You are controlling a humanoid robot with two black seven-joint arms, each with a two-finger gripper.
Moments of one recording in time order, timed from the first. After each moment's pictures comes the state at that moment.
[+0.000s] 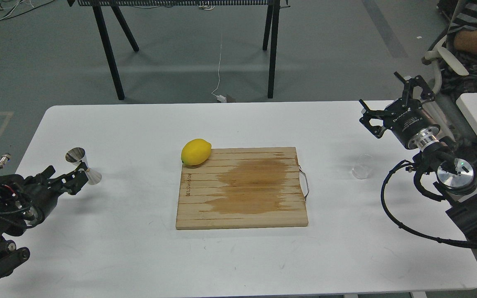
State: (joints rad) left arm -0.43 0.64 -0.35 -0.77 1.46 0.45 -0.23; right arm 0.64 -0.37 0.86 0.64 0.19 0.49 0.06
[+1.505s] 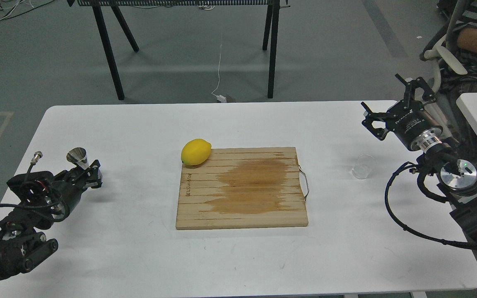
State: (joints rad) left arm -0.50 0.44 -0.31 -0.52 1.46 0.44 -0.27; right arm 0.64 -0.39 0.84 0.65 0.19 0.49 0.06
